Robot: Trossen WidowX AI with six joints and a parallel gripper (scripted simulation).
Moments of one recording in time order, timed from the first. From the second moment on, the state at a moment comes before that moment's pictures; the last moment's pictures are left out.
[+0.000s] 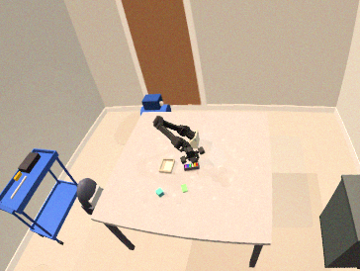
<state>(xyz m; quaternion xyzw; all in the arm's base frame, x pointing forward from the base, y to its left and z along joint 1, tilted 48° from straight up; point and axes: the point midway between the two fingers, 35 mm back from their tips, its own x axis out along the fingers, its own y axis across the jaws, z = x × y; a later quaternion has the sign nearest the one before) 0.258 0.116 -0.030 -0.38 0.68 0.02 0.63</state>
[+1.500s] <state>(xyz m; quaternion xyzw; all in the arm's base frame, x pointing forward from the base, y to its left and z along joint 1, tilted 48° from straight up) 0.279 0.058 0.001 -0.42 0.63 -0.14 0.64</state>
